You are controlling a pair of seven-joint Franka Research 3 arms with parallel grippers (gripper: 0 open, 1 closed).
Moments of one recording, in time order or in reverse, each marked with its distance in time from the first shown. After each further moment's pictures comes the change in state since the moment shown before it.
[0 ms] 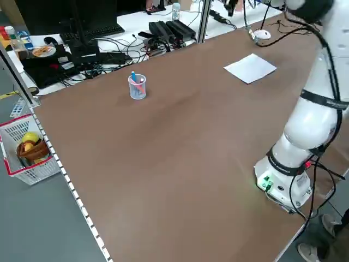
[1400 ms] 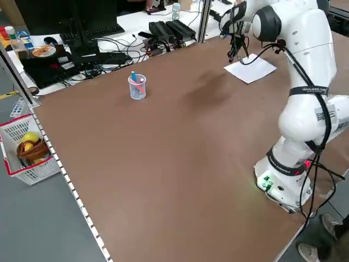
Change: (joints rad) left arm -0.319 0.490 0.118 0.094 0.389 0.332 -0.291; right arm 0.137 0.308 0.142 -0.268 0.328 0.648 0.016
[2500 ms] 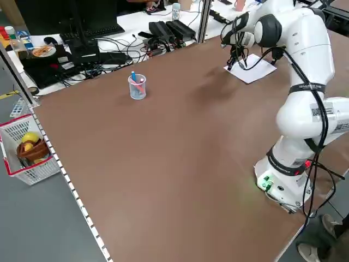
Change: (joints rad) left arm -0.119 0.099 0.122 0.066 0.005 0.065 -0.039; right arm 0.002 0.123 0.056 0.055 0.082 0.013 0.000
